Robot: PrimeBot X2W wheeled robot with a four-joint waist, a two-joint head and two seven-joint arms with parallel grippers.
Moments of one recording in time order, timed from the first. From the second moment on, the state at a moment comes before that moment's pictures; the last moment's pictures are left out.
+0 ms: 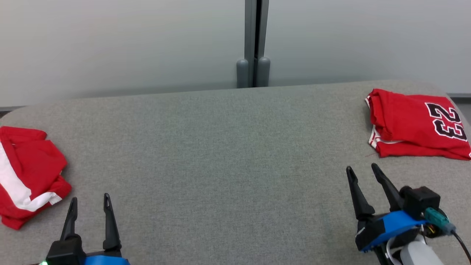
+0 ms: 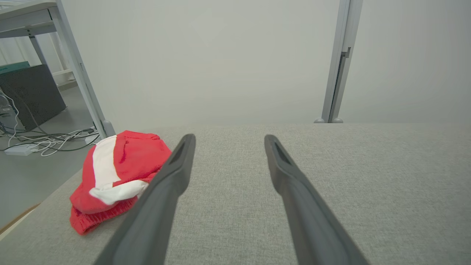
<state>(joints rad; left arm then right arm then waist) 0.07 0.17 -0.05 0.15 -0.16 0.11 -0.26 -0.23 -0.16 0.12 0.45 0.28 0.13 -0.26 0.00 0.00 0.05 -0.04</state>
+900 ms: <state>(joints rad) 0.12 0.21 -0.06 0.15 -0.18 0.10 -0.23 0.05 -0.06 -0.05 0.14 0.16 0.13 -0.15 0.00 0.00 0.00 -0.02</state>
